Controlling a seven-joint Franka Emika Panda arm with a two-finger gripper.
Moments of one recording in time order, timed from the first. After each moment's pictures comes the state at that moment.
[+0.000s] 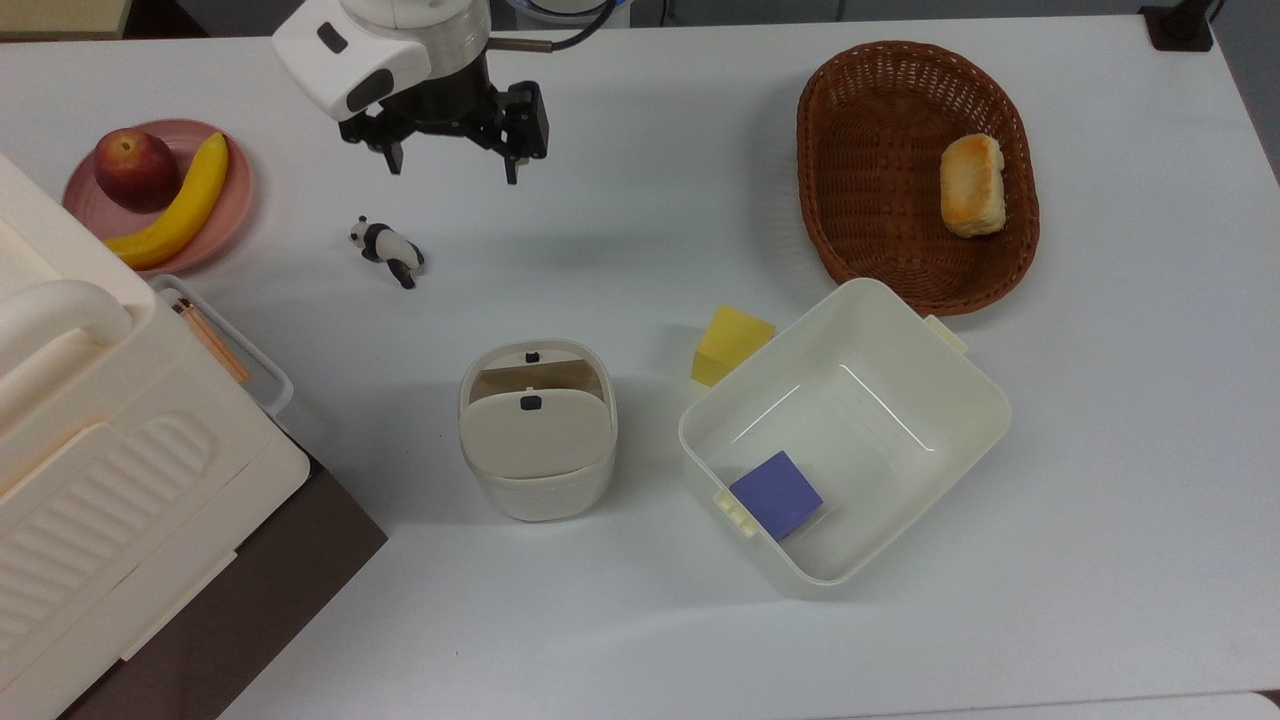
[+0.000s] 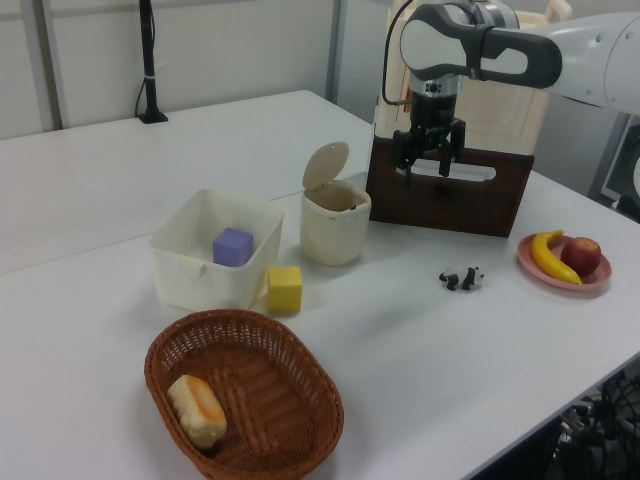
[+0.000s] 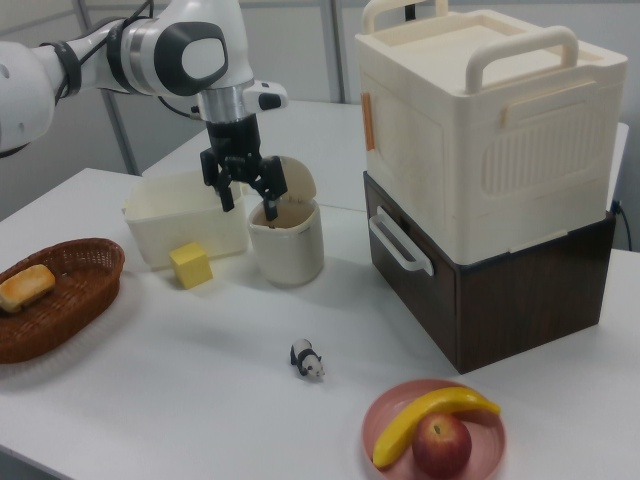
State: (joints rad) arm 0.01 0.25 -0.08 -1.48 -0.05 1.67 -0.01
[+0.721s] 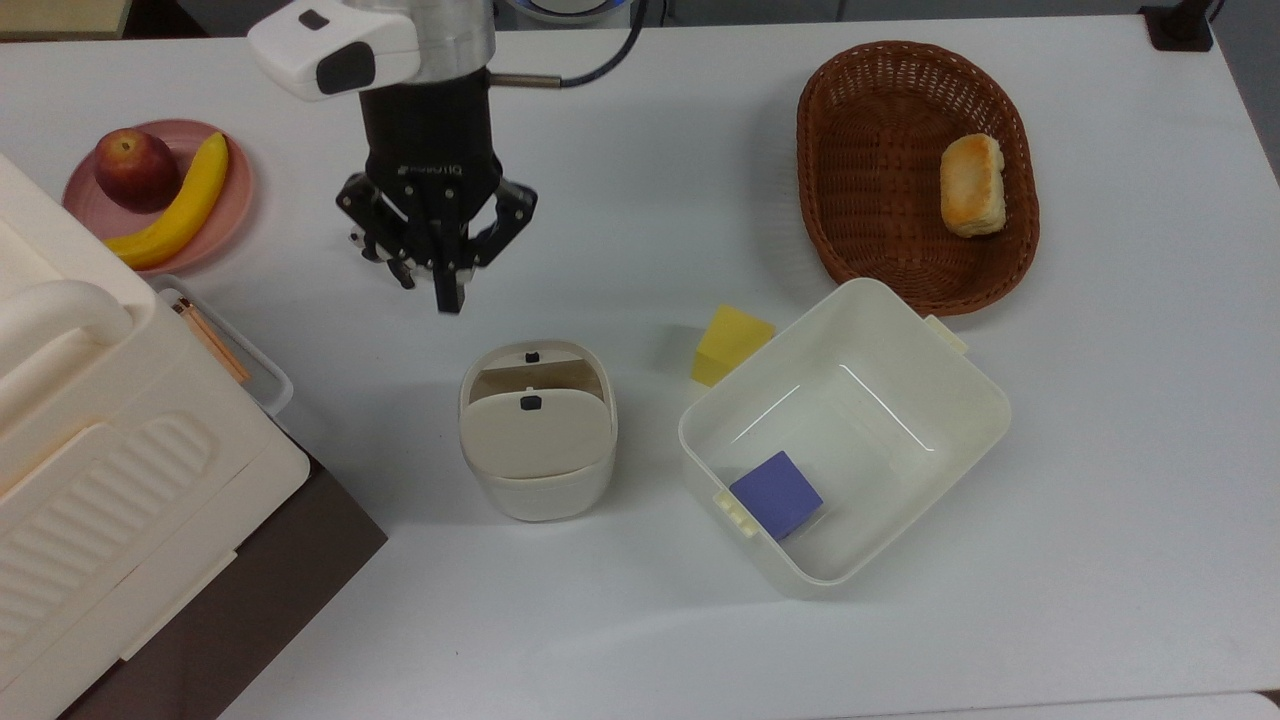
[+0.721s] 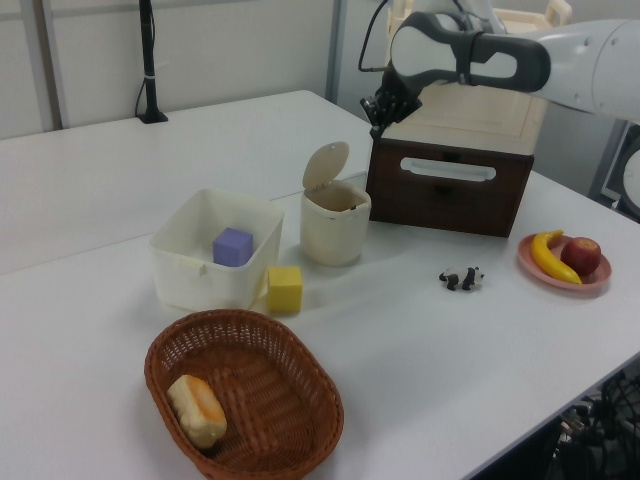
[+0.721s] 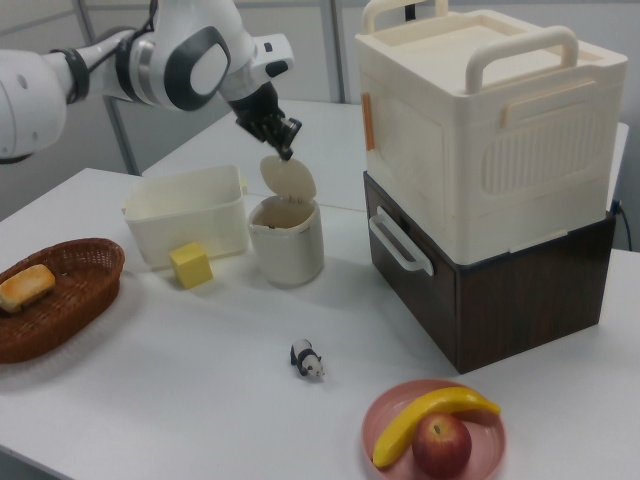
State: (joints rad) arm 0.02 0.29 -0.07 -1.48 0.02 2.23 0.04
